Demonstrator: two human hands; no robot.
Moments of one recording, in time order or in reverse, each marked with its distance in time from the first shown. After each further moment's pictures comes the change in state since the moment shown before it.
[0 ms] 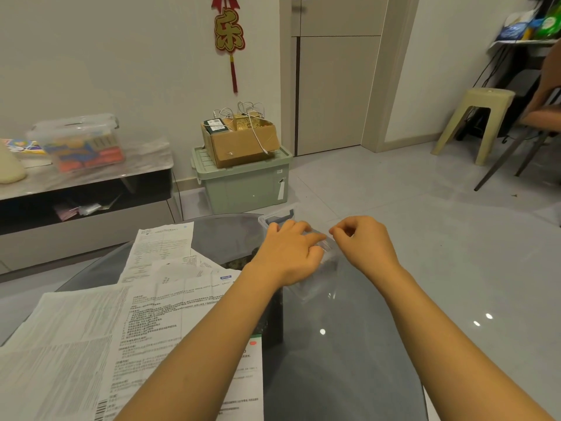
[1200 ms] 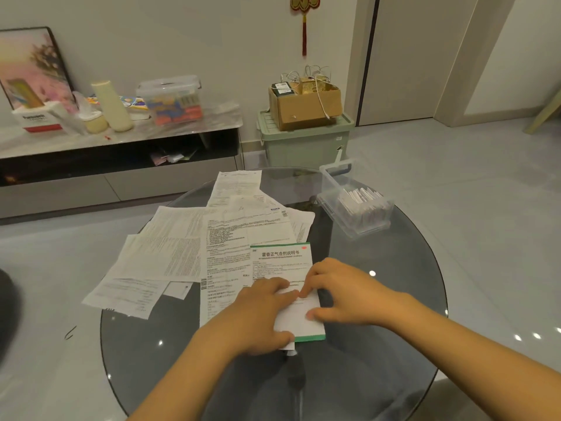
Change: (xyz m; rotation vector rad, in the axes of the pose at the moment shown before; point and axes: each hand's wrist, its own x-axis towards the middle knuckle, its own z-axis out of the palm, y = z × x) left_hand -0.237 0.024 0.003 -0.087 -0.404 -0.320; right_hand -0.145 -0.024 0.037 -0.343 -0.805 -0.751
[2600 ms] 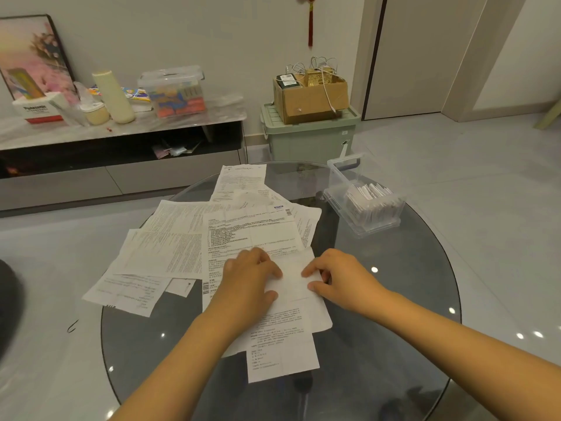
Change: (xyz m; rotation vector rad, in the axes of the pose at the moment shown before) left_hand 0.020 -0.033 0.006 -0.119 0.450 -0.133; right_hand 0.025 0.002 0.015 0.250 0.159 0.229
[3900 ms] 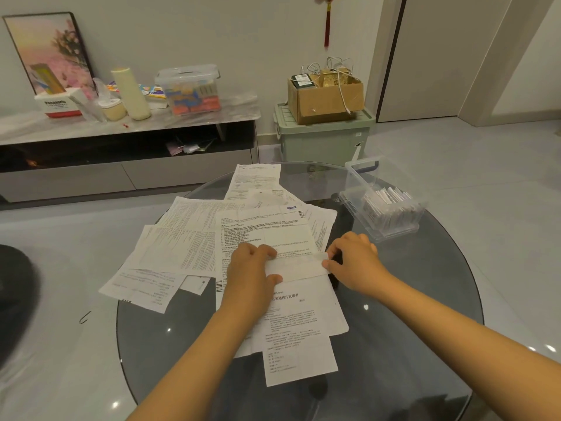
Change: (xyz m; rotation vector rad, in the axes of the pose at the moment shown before) left_hand 0.014 -0.019 0.015 -0.275 0.173 -0.253; right_hand 0.038 0.002 0.000 -0.107 0.107 0.238
